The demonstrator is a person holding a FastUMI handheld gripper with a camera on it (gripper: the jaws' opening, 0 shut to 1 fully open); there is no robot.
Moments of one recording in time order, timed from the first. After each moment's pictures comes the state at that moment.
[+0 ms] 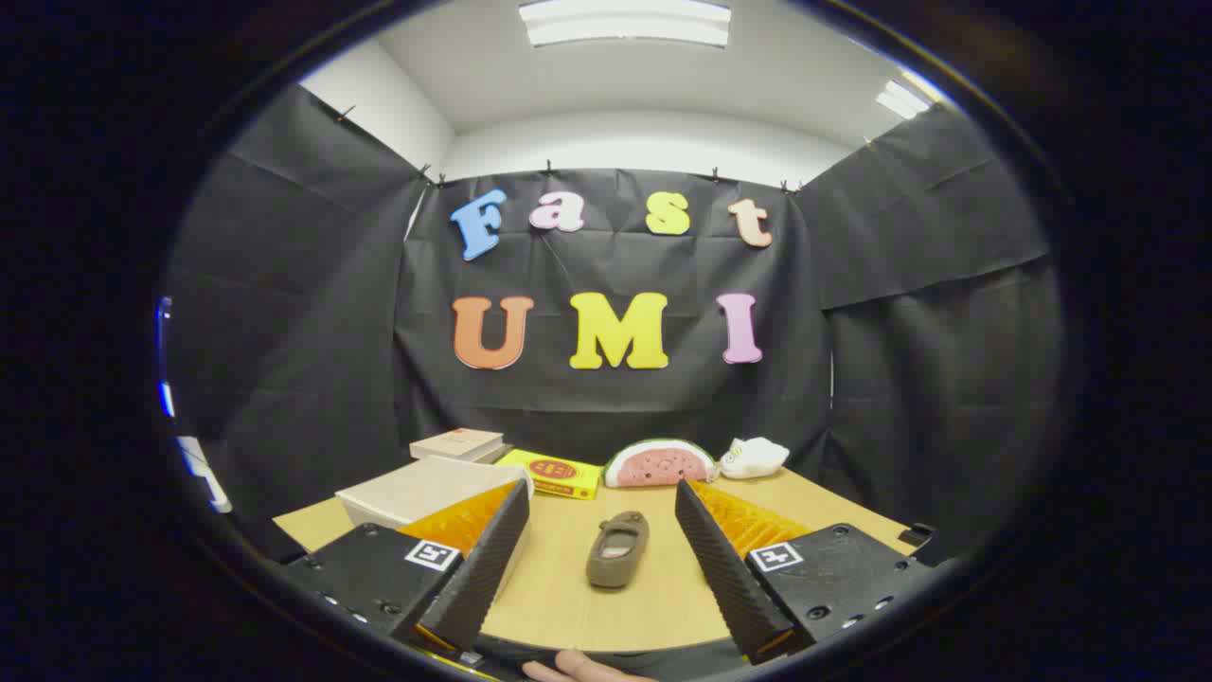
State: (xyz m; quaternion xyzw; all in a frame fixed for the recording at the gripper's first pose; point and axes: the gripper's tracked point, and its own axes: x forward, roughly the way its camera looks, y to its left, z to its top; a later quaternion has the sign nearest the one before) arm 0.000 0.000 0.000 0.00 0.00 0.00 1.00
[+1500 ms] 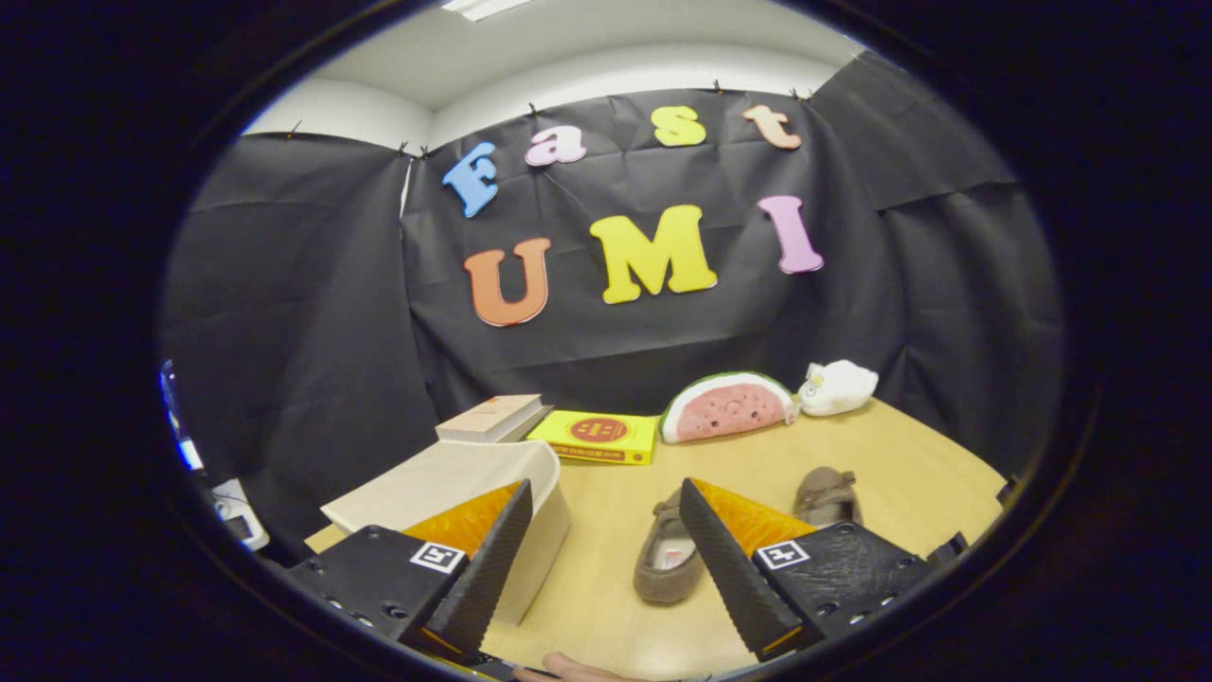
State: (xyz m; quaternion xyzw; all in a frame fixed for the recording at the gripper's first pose) arm 0.151 0.031 -0.060 0.09 0.12 0.11 0.98
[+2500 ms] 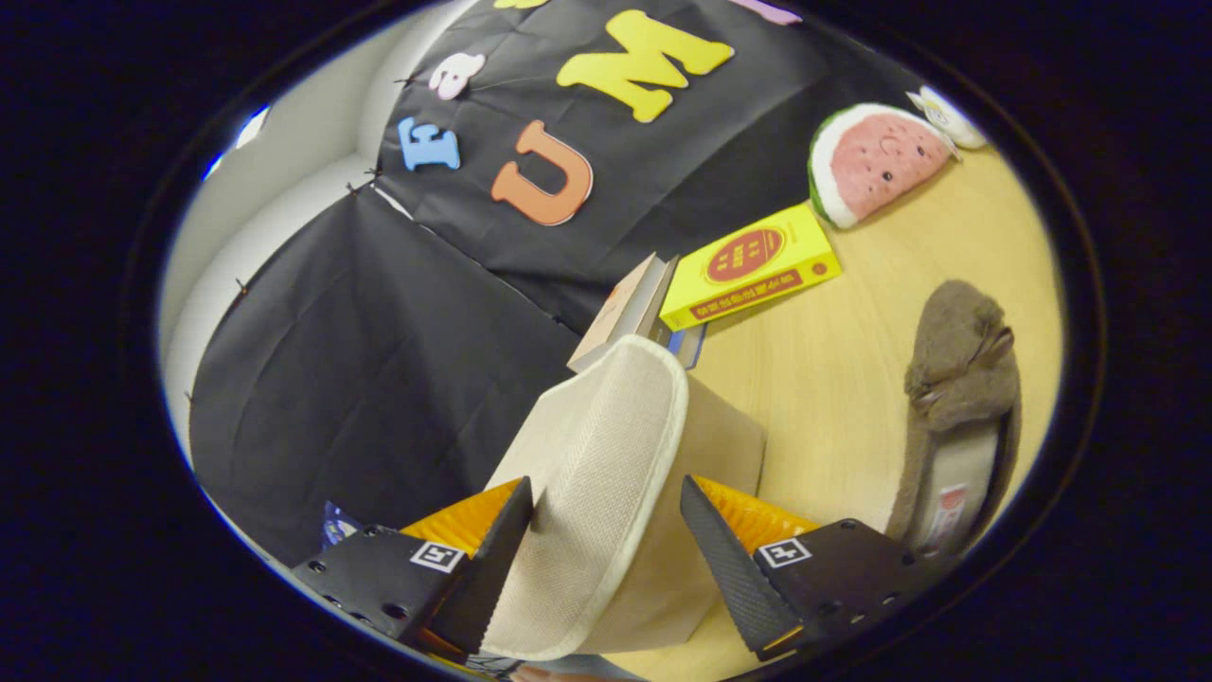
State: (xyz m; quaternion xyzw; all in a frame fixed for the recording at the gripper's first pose) arm 0.228 0.154 -0.146 0.36 0.35 0.35 0.79
